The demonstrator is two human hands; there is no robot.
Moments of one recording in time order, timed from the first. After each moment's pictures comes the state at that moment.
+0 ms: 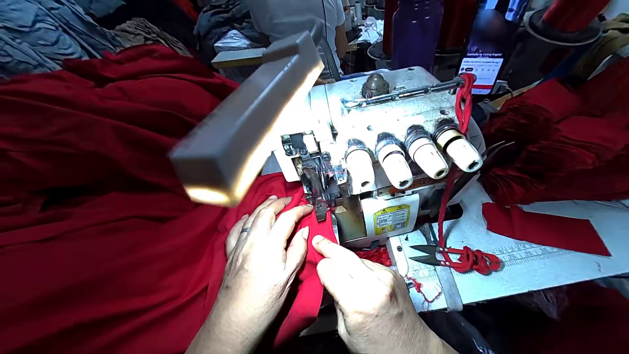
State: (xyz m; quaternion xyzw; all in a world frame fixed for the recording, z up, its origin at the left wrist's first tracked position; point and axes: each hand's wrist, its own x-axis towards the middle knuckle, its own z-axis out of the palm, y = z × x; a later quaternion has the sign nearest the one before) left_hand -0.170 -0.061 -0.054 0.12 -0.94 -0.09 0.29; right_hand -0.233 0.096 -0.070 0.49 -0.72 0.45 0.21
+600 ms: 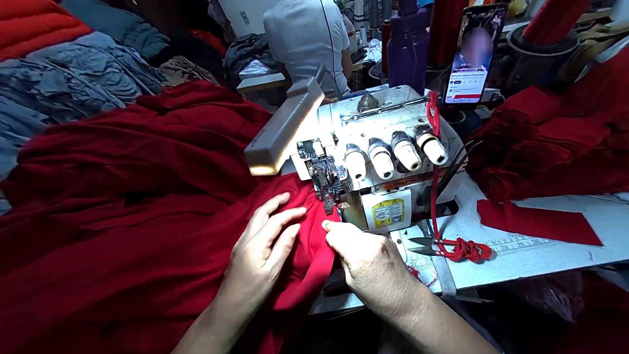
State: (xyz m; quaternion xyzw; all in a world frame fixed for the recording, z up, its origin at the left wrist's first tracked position) left_hand -0.147 -0.072 -0.040 0.06 -0.92 -0.21 0.33; right_hand -0.250 0.095 -0.070 0.52 -0.70 0.46 0.18
